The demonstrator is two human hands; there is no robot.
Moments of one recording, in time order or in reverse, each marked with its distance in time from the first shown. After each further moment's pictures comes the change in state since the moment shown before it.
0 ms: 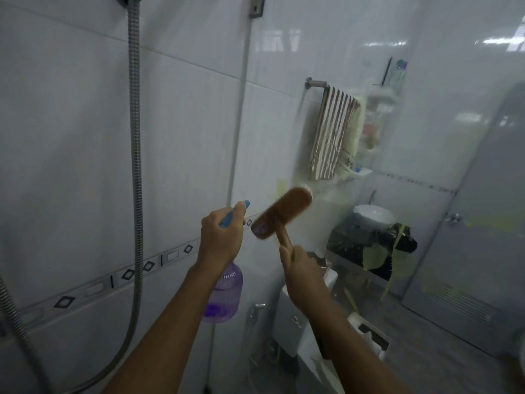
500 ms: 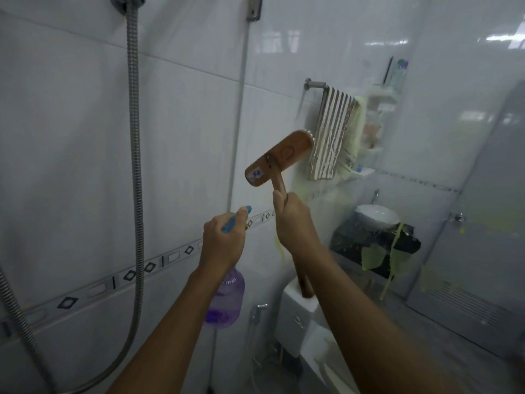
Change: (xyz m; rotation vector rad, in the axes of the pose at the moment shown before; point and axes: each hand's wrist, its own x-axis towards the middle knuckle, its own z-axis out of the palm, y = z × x) left_hand -0.013 0.004 0.005 0.047 -0.051 0.008; right_hand 0.055 -0.065 -0.044 0.249 0.170 -0.060
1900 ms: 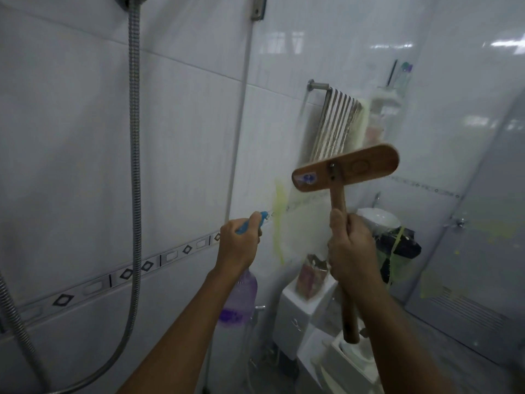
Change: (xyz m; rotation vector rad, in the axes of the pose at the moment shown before) left_hand 0.005 -0.011 0.031 -0.144 -0.025 -0.132; right_hand -0.051 0.040 -0.076 0.273 0.123 0.047
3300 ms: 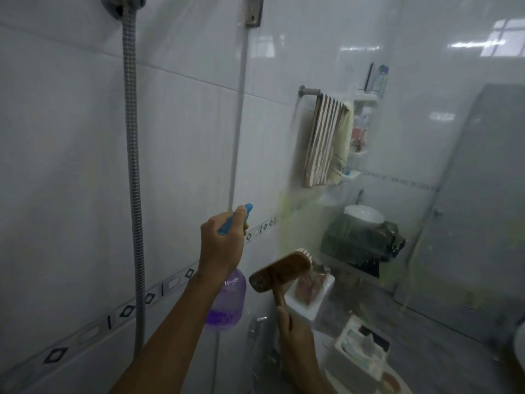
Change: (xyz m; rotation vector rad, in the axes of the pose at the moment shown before) left_hand 0.044 0.017 -0.049 -0.098 0.005 0.198; right_hand -0.083 0.120 0.141 -0.147 -0.122 0.448
